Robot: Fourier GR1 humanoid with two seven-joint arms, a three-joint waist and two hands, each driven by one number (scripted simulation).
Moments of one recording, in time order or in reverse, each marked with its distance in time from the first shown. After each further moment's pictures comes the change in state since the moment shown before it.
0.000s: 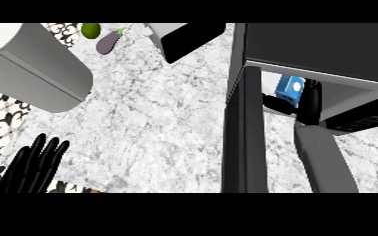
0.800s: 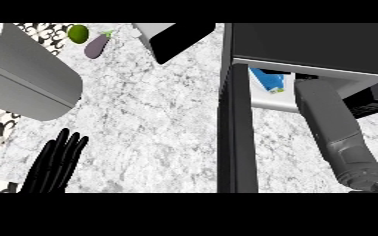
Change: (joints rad) left arm -0.021 -0.060 -0.098 0.006 -0.112 0.060 0.026; right arm -0.429 -0.122 -0.070 0.497 0.009 0.114 0.244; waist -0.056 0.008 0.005
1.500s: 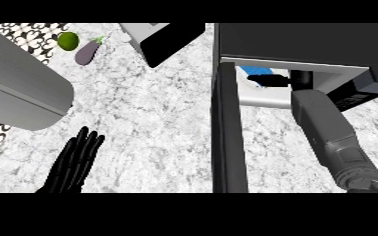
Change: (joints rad) left arm -0.009 -0.018 -0.101 0.013 -0.077 0.067 0.009; right arm -0.011 0.005 -0.076 0.182 -0.051 0.102 -0.190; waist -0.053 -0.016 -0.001
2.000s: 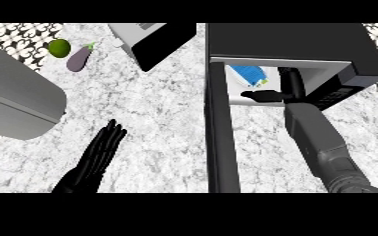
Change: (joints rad) left arm -0.086 0.014 -0.021 0.135 0.006 -0.026 -0.002; right arm 0.061 0.044 -0.021 0.028 -0.039 0.188 -0.120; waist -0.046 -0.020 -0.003
